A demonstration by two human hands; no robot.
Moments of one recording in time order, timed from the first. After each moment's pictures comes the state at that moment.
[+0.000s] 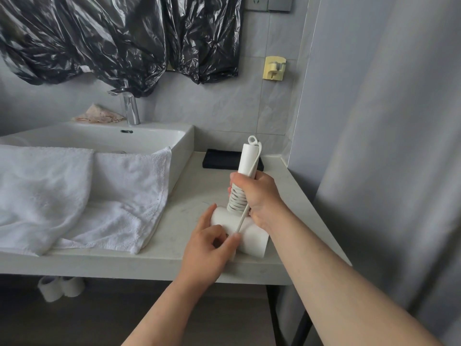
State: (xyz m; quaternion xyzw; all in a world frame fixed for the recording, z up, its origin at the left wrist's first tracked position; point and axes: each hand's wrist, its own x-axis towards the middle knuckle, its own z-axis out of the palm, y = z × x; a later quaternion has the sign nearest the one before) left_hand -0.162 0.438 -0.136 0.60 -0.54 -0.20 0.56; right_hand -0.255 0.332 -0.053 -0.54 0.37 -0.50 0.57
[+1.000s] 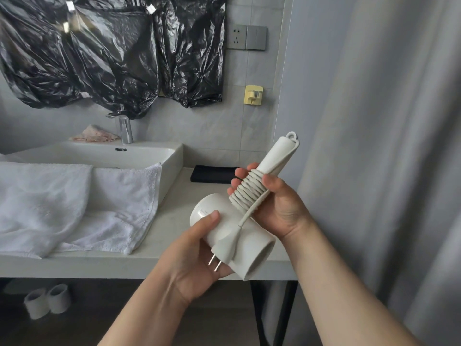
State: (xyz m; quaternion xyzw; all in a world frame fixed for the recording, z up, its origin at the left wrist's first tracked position) left_hand -0.211 0.522 -0.045 0.33 -0.22 -0.66 0.64; right_hand -0.344 0.401 -0.007 -0.48 -0.02 -0.40 0.78
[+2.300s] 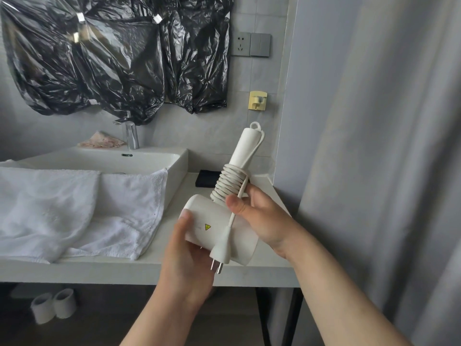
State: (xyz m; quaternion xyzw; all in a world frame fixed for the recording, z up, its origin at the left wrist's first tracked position) left_hand -0.208 0.519 -0.055 0.30 -0.22 -0.53 0.76; right_hand -0.328 0.434 -0.007 -0.73 0.25 -0.38 0.52
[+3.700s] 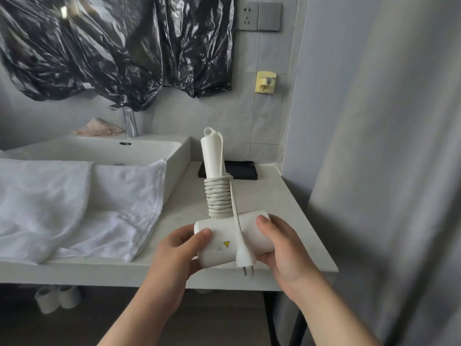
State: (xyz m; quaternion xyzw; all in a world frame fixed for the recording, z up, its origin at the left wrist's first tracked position) left_hand -0.164 0.491 -0.087 0.47 -0.39 -0.42 0.67; right_hand -0.338 0.407 -0.085 -0.55 0.32 -0.47 0.61
